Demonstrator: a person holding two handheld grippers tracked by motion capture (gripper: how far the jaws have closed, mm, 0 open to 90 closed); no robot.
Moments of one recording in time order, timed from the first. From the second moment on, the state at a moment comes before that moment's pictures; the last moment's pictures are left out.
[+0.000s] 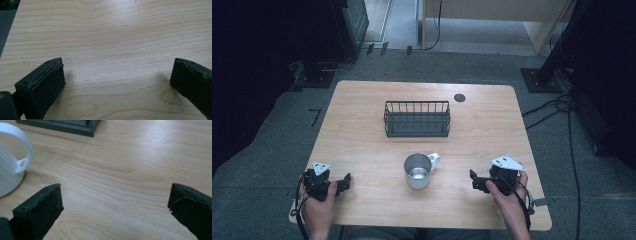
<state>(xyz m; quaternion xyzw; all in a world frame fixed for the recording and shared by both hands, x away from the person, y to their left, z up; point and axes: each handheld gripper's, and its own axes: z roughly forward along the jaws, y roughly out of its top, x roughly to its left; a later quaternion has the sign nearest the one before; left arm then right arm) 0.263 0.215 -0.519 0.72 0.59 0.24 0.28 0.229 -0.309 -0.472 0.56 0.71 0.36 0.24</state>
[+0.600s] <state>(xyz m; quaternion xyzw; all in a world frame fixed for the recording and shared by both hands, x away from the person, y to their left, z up) 0.263 0.215 -0.519 0.72 0.59 0.24 0.28 0.232 -0.262 -0.466 0.52 0.73 0.39 0.21</state>
